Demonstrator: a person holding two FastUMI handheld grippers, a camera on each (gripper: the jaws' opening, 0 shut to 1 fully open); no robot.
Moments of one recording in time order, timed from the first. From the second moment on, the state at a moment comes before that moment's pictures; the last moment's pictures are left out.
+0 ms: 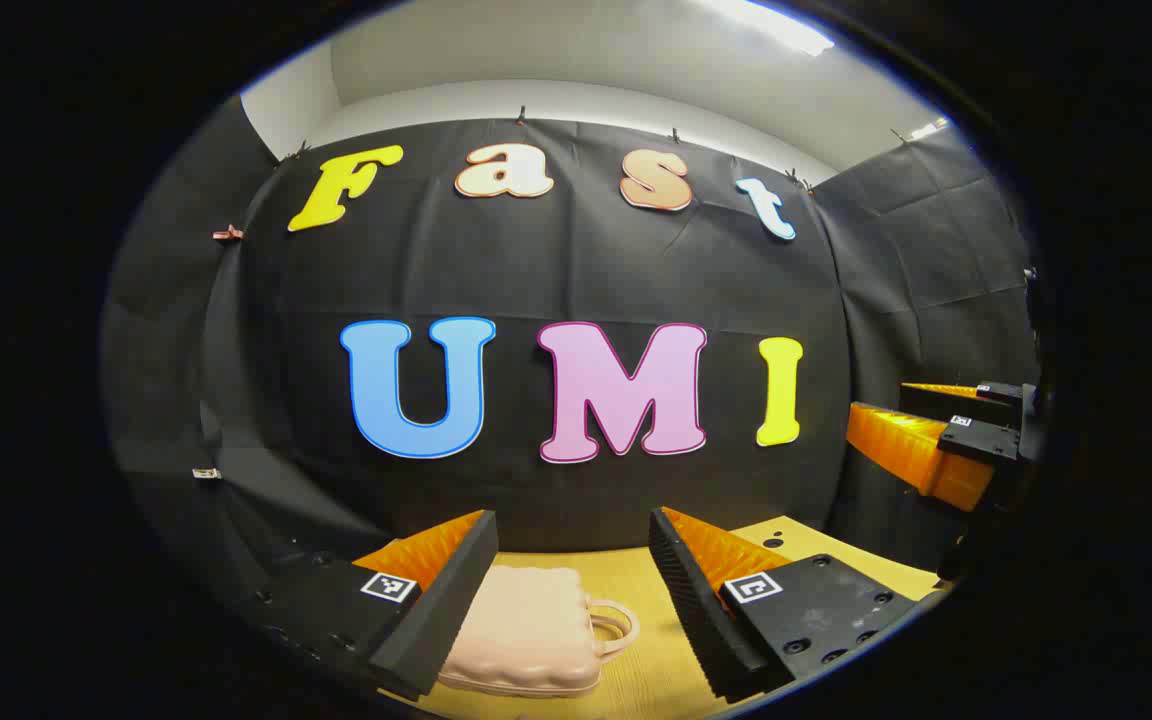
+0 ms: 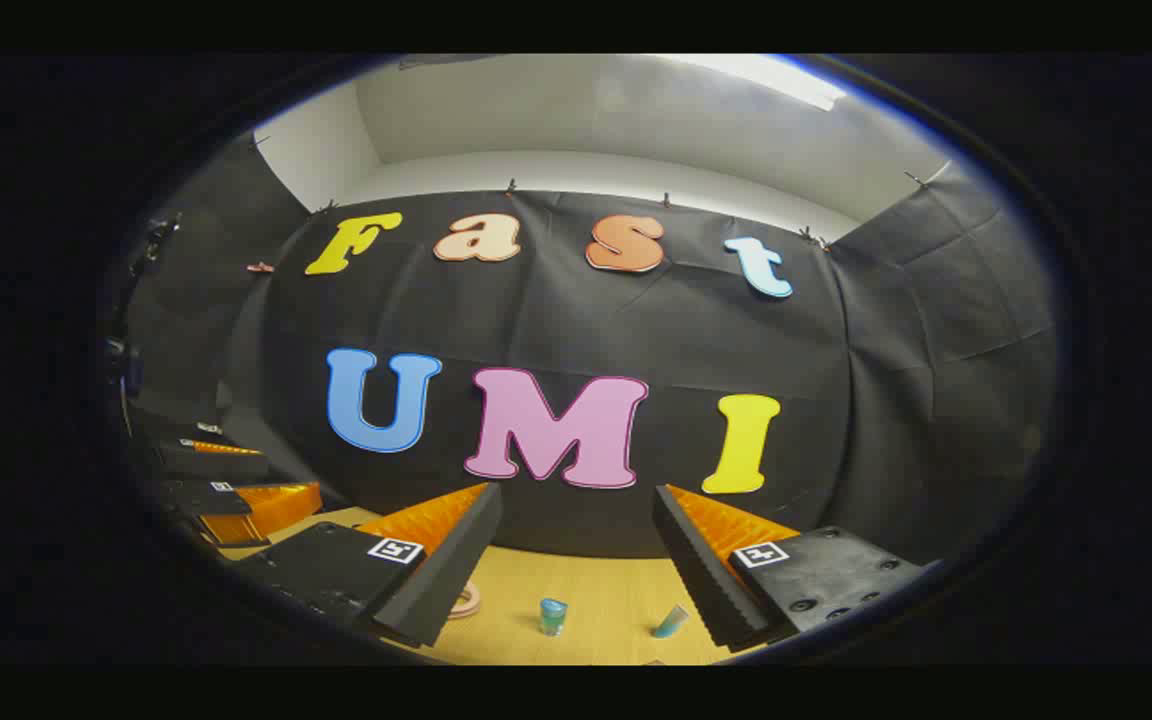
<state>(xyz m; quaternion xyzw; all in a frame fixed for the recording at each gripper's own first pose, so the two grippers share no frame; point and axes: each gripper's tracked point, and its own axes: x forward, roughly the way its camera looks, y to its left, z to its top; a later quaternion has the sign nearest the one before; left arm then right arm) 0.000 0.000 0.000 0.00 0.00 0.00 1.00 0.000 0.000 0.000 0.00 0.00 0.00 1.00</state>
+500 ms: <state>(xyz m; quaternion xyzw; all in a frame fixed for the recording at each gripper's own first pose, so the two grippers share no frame) 0.001 0.004 -0.008 -0.01 0.01 0.01 1.00 -0.001 -0.005 -0.007 0.00 0.01 0.00 1.00</state>
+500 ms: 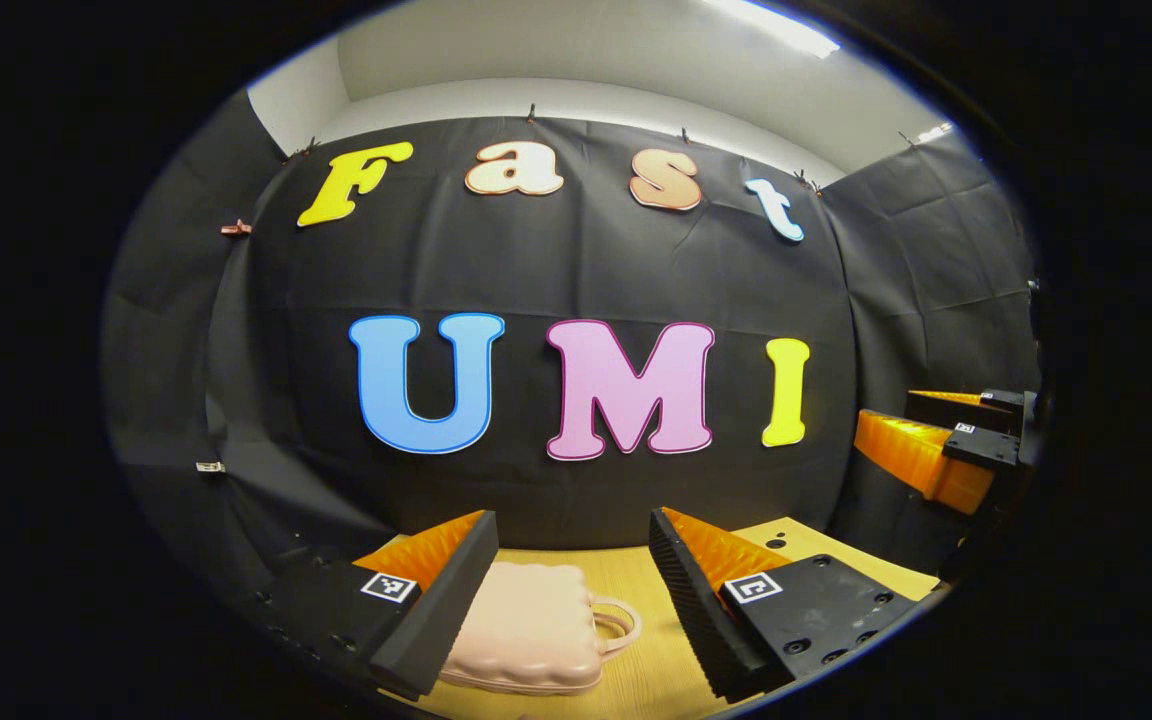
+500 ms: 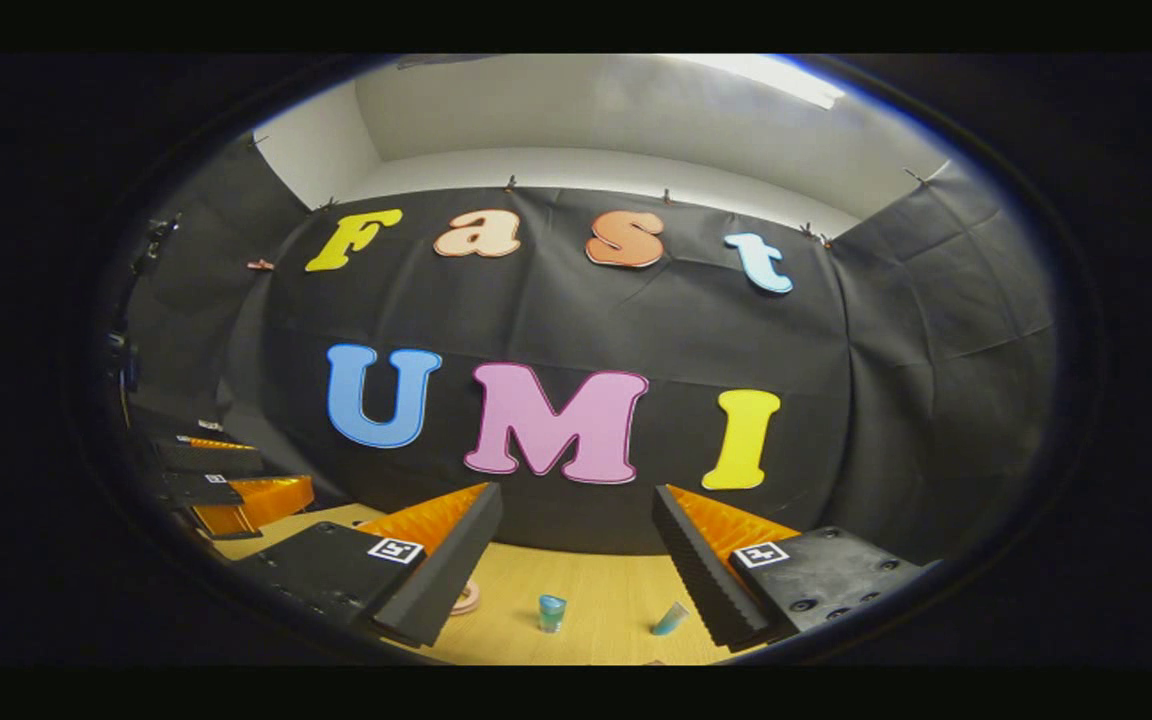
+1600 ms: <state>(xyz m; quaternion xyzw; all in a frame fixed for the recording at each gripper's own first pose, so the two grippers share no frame) 0.090 -0.066 -0.138 -0.03 0.19 -0.04 0.98 0.018 -0.047 -0.059 0.00 0.06 -0.01 1.00</state>
